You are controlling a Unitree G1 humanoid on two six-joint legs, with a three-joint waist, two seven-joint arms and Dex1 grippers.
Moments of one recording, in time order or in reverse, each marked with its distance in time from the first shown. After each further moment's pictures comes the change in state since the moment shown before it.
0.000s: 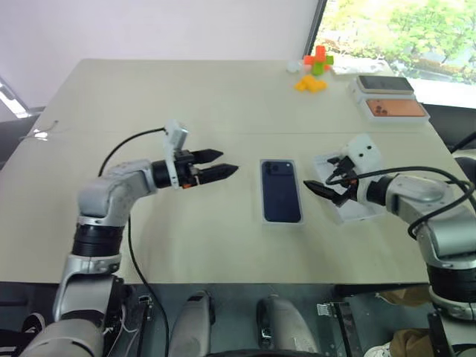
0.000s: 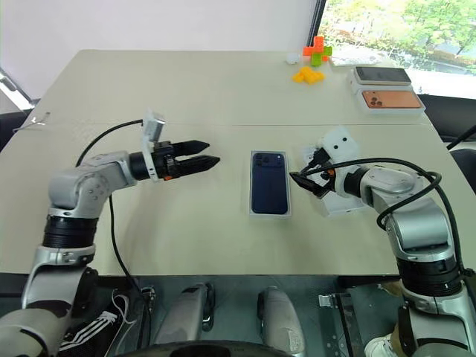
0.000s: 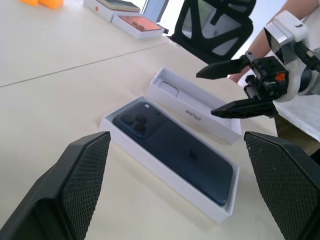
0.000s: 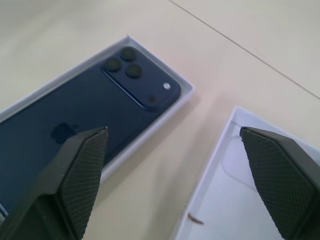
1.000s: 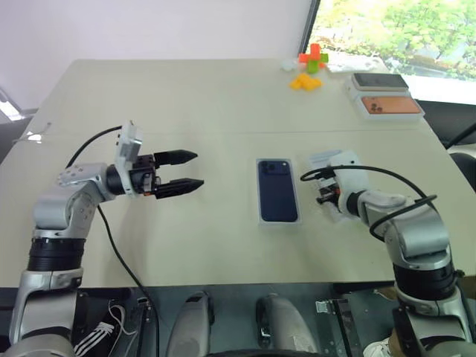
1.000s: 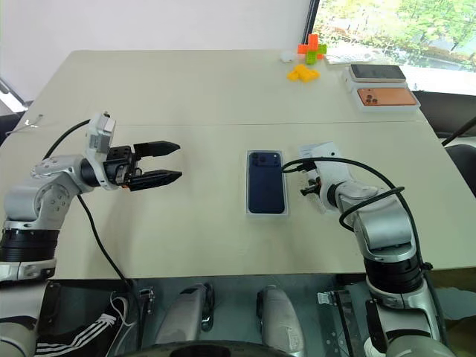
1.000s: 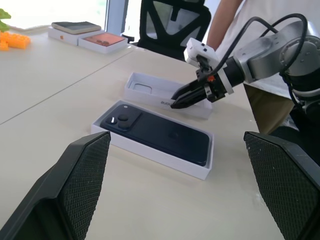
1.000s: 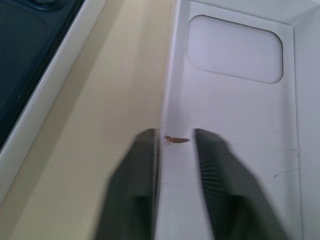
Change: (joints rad) left arm 0.120 0.176 0.059 -0.010 -0.024 -0.279 -0.304; right arm -0.053 0.197 0.059 -0.050 -0.083 0.440 -0.383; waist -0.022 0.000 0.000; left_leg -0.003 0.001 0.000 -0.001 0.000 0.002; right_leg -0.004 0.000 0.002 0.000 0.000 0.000
